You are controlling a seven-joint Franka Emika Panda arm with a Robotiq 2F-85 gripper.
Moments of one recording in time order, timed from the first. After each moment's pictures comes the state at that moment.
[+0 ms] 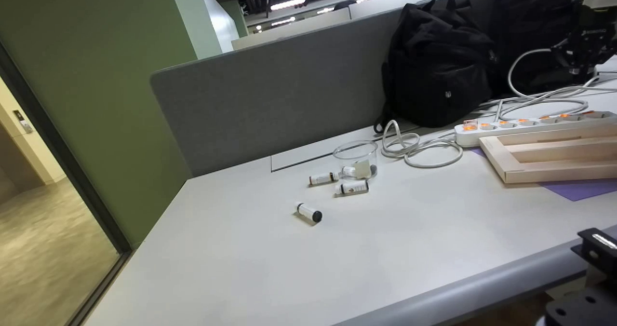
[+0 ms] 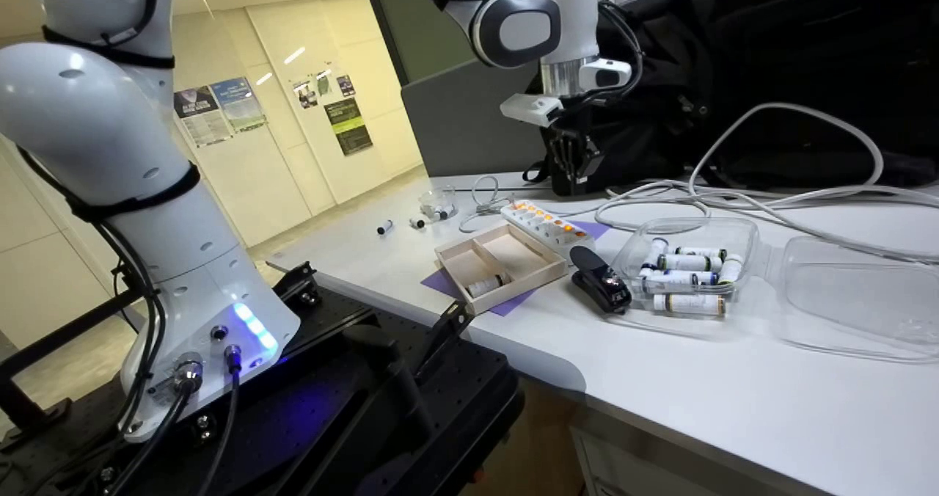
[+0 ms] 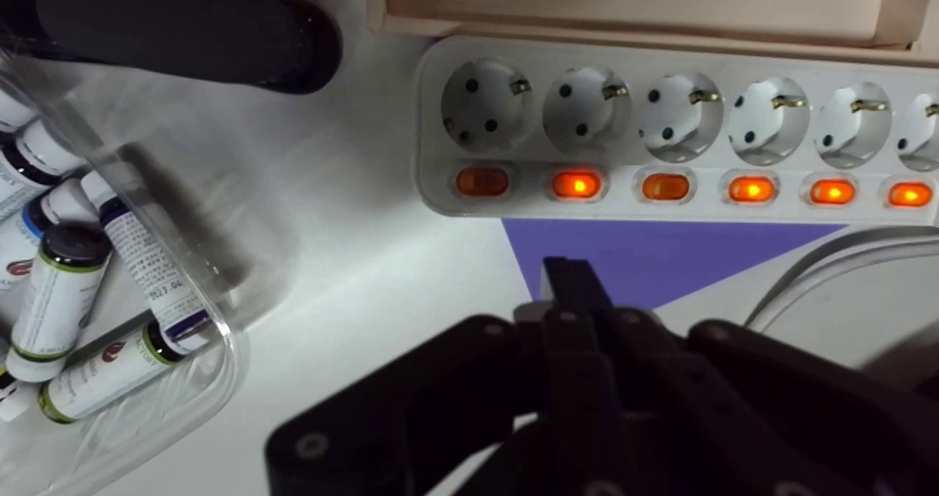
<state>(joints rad) -0.30 0.55 -0.14 -2.02 0.36 2.49 -0.26</state>
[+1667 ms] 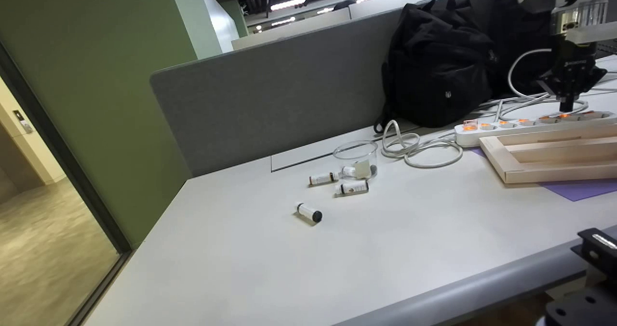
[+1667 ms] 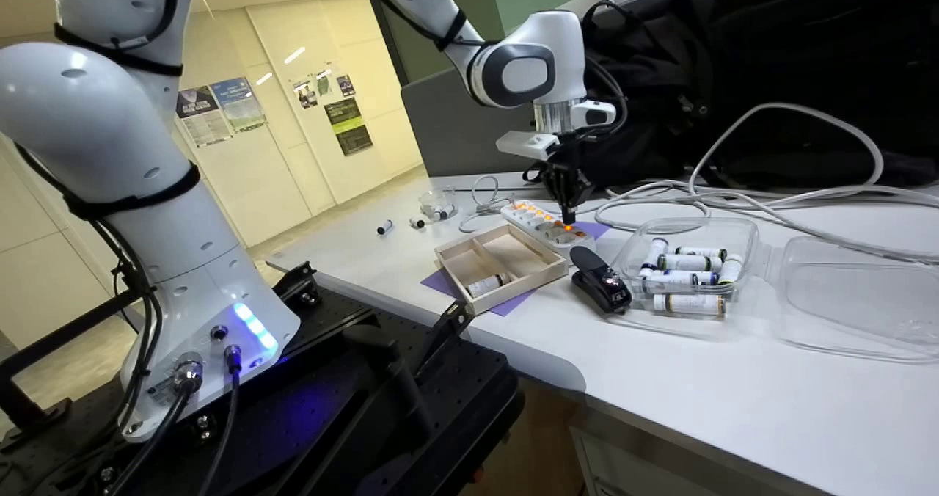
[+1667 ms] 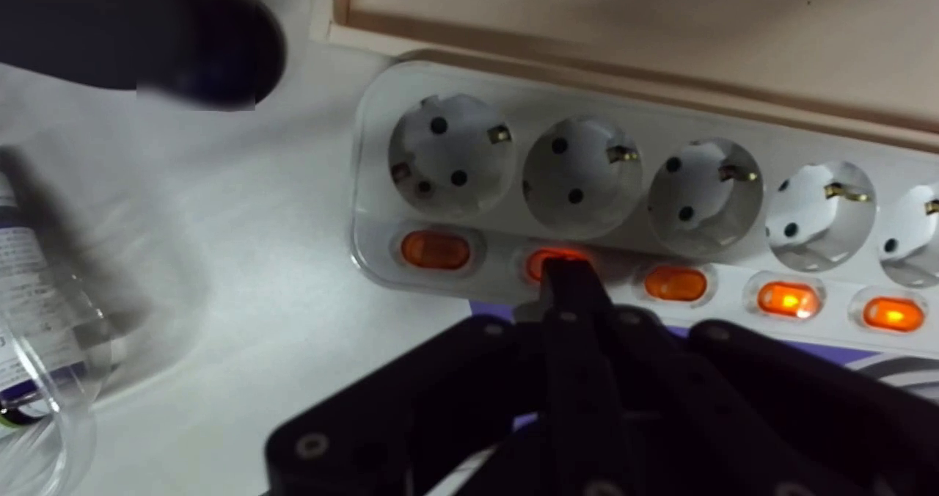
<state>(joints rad) -0.29 0.67 -0.08 -2.00 0.25 2.57 -0.23</state>
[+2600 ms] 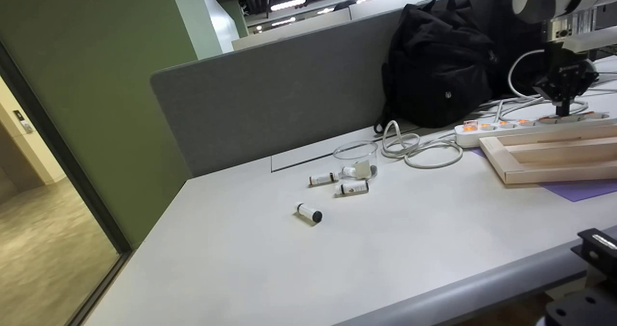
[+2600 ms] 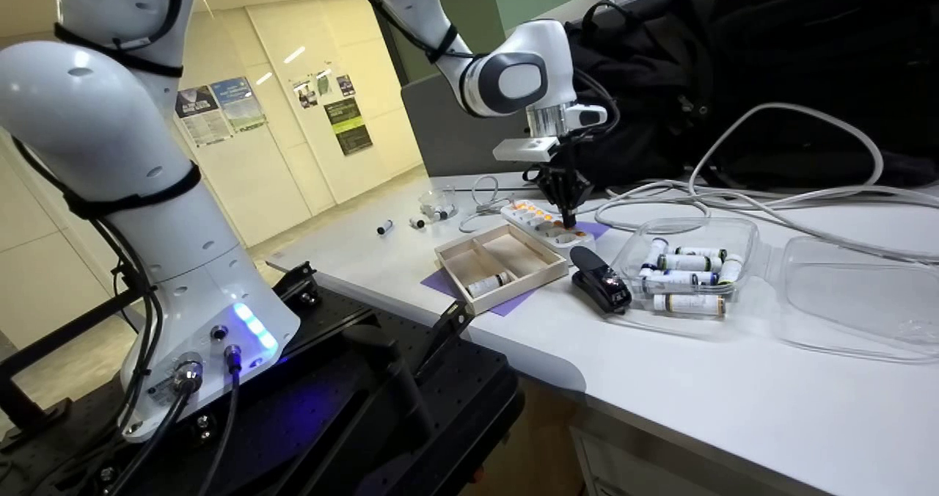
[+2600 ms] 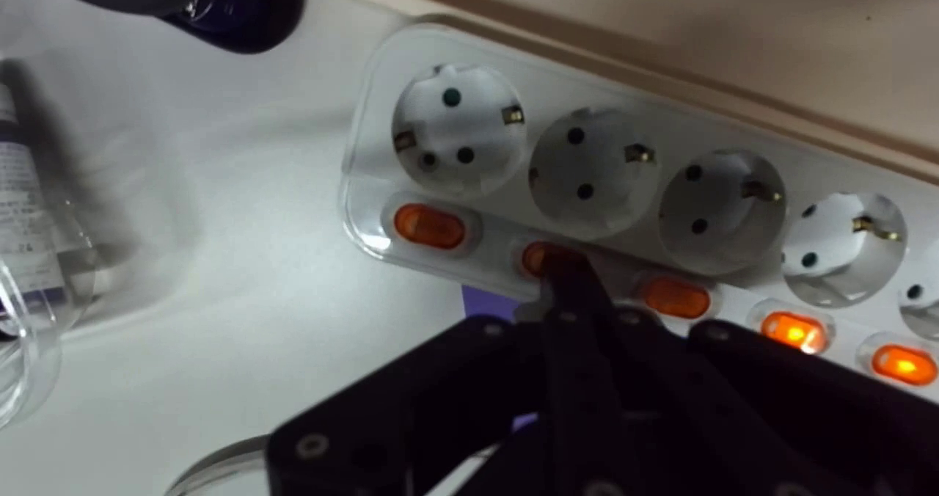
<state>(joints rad) -0.25 0.68 -0.09 -2.02 0.14 2.64 -0.23</state>
